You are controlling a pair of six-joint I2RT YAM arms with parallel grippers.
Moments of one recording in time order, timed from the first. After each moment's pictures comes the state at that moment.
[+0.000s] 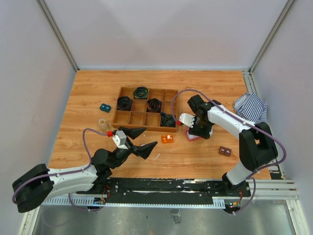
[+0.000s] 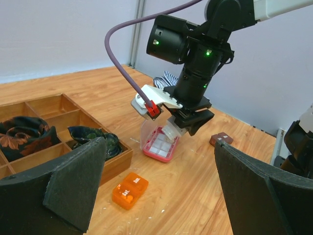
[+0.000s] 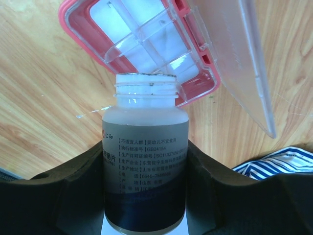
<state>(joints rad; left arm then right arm) -0.98 0.87 0.01 1.19 -0.10 -0.19 0.47 1.60 1.10 -0.96 0.10 -0.86</state>
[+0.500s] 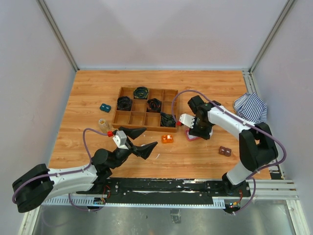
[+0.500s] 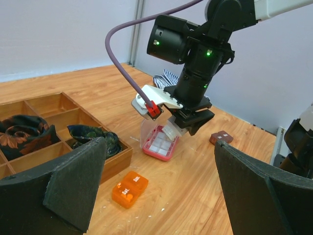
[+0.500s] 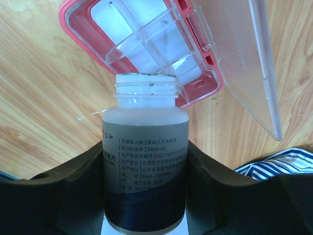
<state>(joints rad) -0.98 0.87 0.01 1.19 -0.10 -0.19 0.47 1.59 1.08 -0.94 0.09 -0.85</state>
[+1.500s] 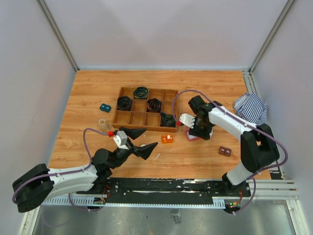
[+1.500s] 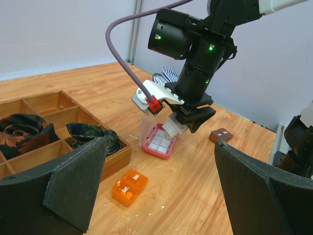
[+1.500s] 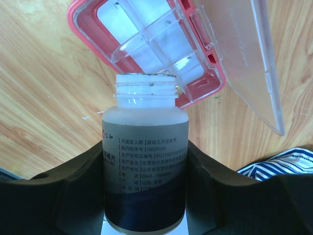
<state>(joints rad) -0.98 0.87 0.01 1.18 -0.09 -0.19 0.47 1.57 1.07 -0.94 0.08 -0.84</state>
